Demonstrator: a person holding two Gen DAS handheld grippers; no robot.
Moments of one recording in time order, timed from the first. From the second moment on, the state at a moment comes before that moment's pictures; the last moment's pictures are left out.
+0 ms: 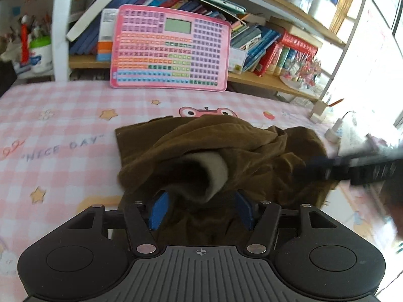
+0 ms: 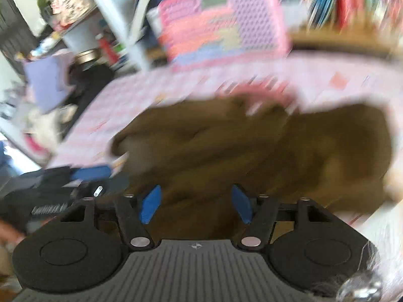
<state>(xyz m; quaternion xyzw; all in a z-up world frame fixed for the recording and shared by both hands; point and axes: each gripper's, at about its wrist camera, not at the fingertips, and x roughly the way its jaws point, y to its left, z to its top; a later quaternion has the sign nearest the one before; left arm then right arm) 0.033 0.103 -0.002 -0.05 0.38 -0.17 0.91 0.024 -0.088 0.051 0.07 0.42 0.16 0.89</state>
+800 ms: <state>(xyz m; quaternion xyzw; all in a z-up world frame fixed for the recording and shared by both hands) 0.046 0.075 0.001 -0.05 0.33 -0.16 0.93 0.107 -0.209 0.079 0.28 0.31 -0.03 0.91</state>
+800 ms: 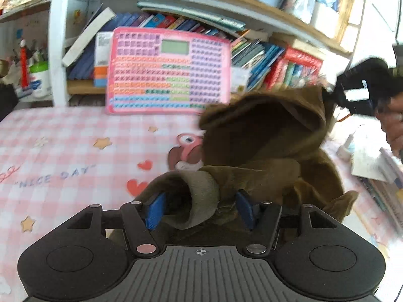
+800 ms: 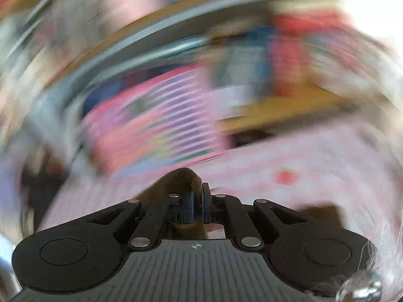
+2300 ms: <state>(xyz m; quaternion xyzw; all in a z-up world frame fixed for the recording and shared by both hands) 0.081 0.202 -0.046 -0.15 0.40 0.03 0.91 -0.028 -0.238 -0.043 0.16 0.44 -0.15 0.87</state>
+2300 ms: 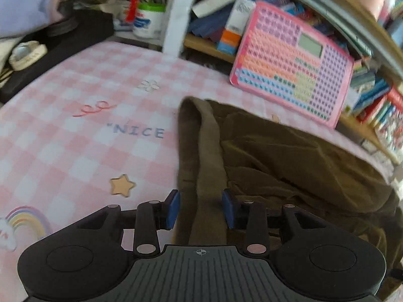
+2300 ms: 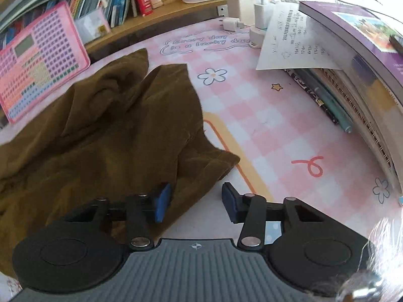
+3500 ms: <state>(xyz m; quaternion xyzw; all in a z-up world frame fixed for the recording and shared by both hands) -0.027 0.318 -0.035 -0.21 0.40 0.15 0.88 -0.060 -0.208 -0.030 0.30 0.46 -0.04 0.84</state>
